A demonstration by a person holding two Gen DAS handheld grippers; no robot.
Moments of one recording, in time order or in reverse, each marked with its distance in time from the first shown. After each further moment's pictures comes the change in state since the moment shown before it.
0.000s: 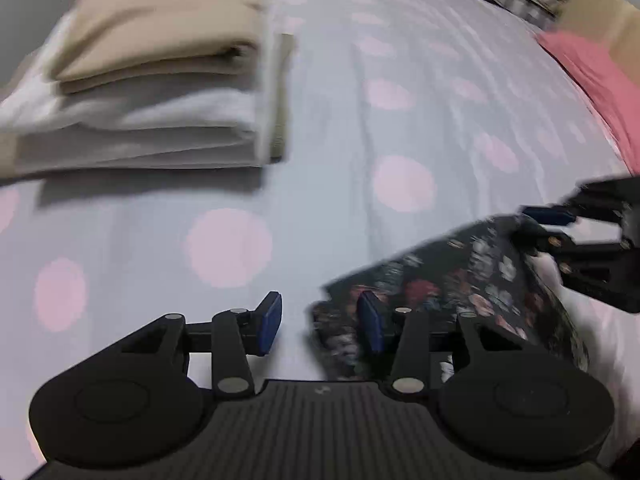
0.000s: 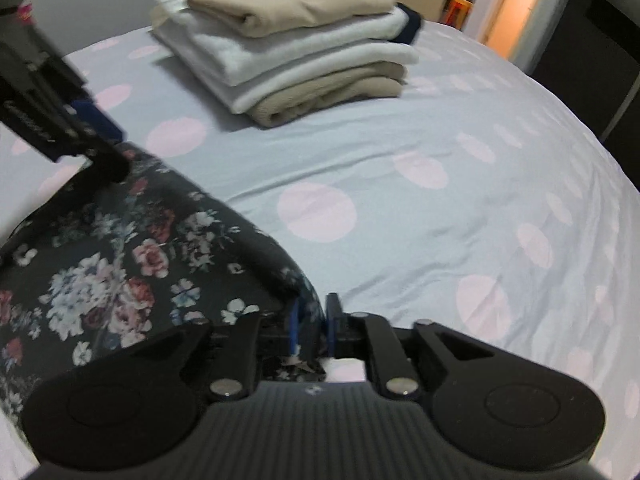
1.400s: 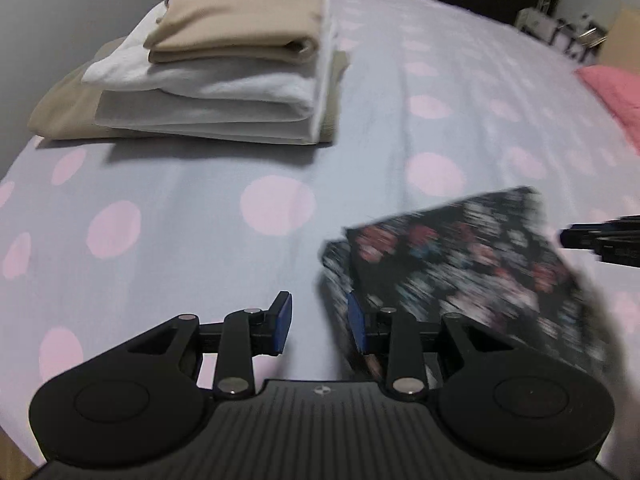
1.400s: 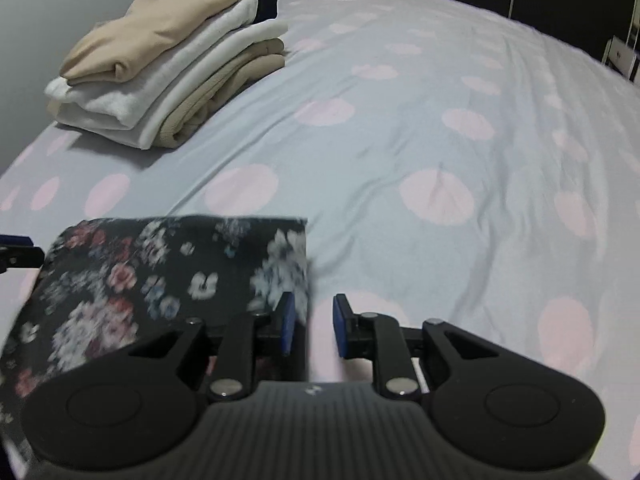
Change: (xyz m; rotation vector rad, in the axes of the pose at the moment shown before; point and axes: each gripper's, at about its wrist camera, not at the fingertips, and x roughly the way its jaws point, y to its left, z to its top) left arm -0.038 -0.025 -0.079 -0.053 -0.108 0.085; right arm -0.018 -0.029 -0.043 0.450 0.012 -0.027
